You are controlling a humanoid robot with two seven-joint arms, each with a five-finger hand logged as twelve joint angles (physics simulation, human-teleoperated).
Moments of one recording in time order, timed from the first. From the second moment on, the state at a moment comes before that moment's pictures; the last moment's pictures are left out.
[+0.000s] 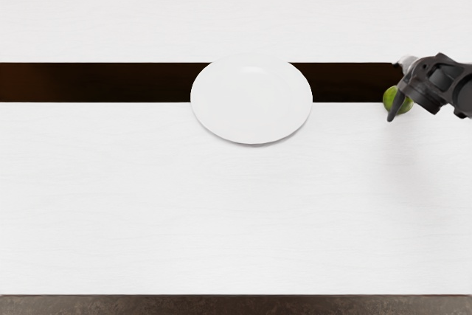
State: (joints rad) left arm 0.02 0.00 -0.08 -0.26 -0.06 0.08 -0.02; right arm 1.26 -0.35 -0.09 0.67 -0.67 -0.09 -0.61
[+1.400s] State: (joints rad) left arm 0.02 0.00 -0.08 -0.26 -0.06 0.08 -0.02; right arm 1.37 -0.33 0.11 0.56 -0.39 0.25 -0.61
